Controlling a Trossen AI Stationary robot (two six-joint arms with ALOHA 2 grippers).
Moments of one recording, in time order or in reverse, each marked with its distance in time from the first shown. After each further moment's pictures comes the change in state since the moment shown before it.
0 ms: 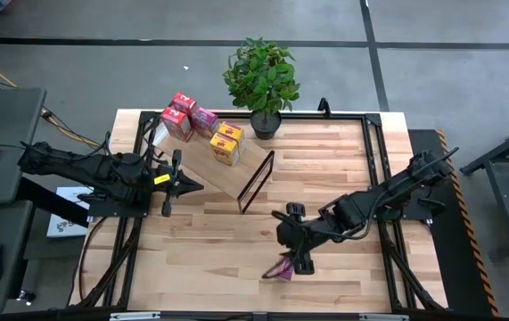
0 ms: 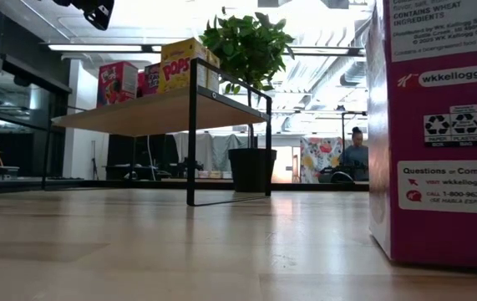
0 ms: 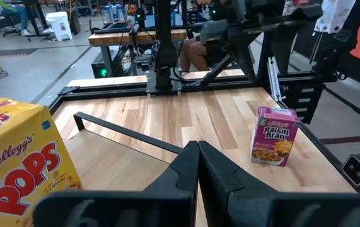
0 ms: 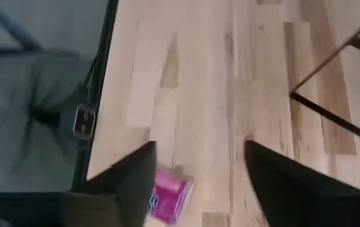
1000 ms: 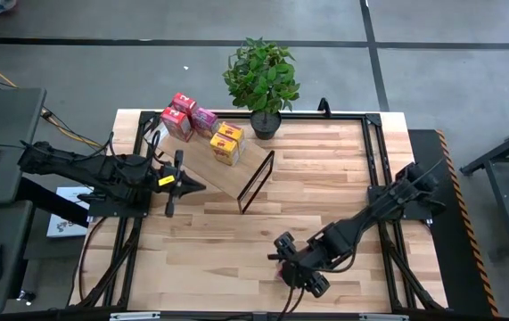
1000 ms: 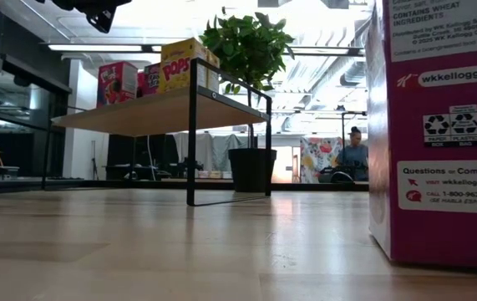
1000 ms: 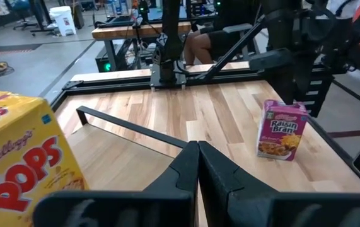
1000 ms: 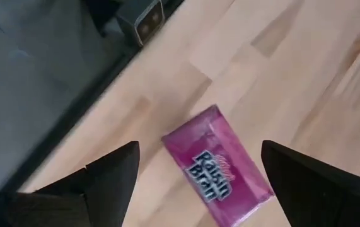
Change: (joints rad) left arm 0.000 0.031 0.000 0.002 -0.020 0.009; right arm 0.095 0.159 0.000 -0.001 -0.140 -0.490
